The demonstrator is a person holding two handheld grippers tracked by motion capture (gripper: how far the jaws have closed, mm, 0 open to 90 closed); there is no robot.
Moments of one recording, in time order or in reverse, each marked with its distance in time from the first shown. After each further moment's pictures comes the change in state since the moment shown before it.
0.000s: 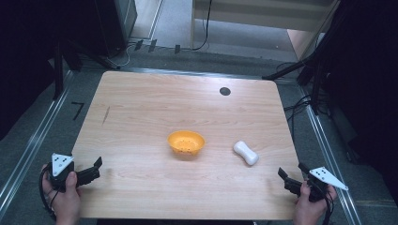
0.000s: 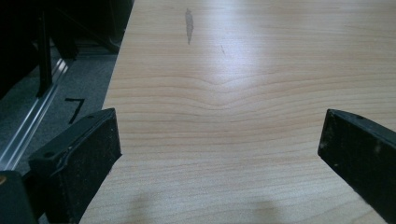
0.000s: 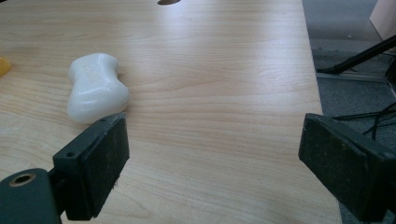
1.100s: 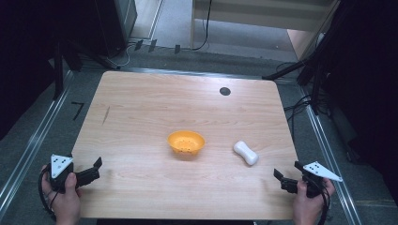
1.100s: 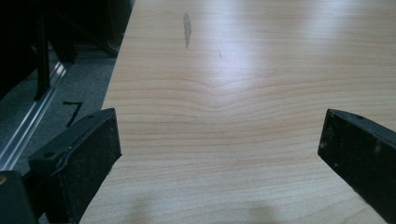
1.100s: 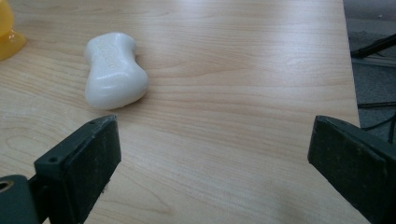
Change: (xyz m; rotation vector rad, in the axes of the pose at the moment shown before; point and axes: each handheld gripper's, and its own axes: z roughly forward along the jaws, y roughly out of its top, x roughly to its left) left arm -0.001 -0.002 -0.003 -0.024 -0.011 -0.010; right arm 0.009 0.014 0.008 0.123 0.052 -0.043
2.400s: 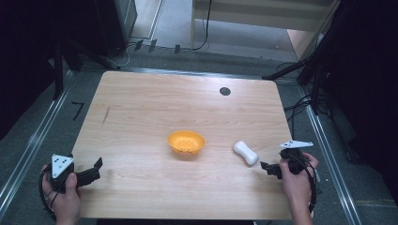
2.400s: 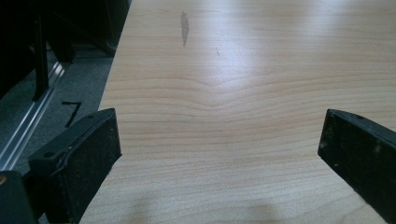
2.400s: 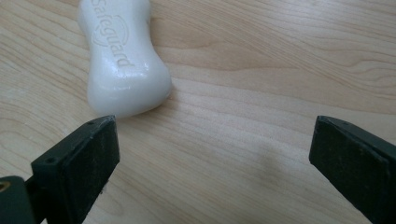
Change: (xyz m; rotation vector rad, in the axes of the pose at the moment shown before) left arm 0.000 0.000 0.001 0.005 -0.004 0.011; right arm 0.024 0.059 0.049 0.392 0.015 -0.090
